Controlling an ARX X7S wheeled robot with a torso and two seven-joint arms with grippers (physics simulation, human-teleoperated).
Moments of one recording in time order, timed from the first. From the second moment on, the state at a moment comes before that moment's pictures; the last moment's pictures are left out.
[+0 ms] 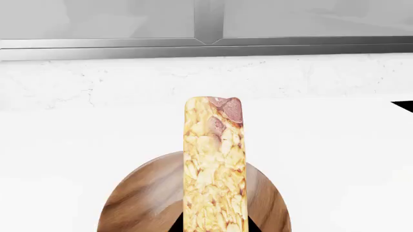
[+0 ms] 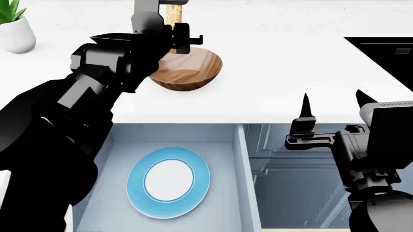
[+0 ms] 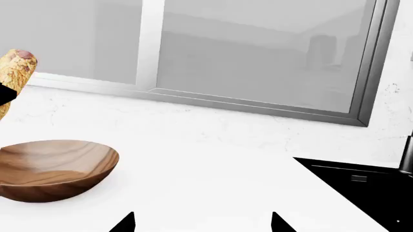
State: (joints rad) left arm -1.68 0.00 1.29 -1.29 -1.37 -0.33 -0.13; right arm 0.44 0.33 0.11 -0.90 0.35 1.15 0.17
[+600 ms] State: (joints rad) left arm -1.67 0.00 1.25 -1.31 -1.30 -0.35 -0.11; right arm 0.43 0.33 0.11 -0.89 0.35 1.13 0.18
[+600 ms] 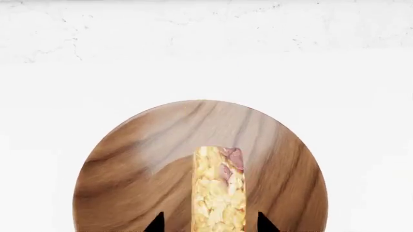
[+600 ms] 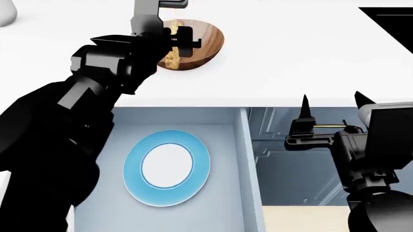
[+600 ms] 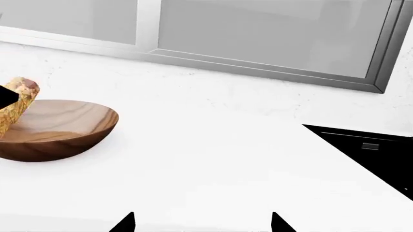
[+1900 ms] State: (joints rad) left arm -1.28 -0.34 0.31 -0.12 -0.90 -0.84 -0.29; right arm 0.41 0.32 0.12 -0.91 0.41 1.12 0.21
